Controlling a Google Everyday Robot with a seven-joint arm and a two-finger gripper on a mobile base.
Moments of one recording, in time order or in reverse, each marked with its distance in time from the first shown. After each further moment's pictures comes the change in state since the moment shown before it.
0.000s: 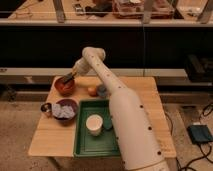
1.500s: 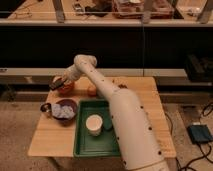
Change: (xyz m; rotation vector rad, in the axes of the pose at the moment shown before) arm -0.074 0.013 0.033 -0.013 -0.106 -0.025
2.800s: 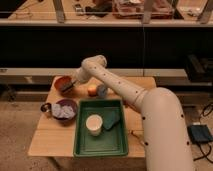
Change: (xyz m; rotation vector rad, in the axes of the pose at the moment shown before) arm 0.008 0.039 -0.069 0.012 0.117 0.063
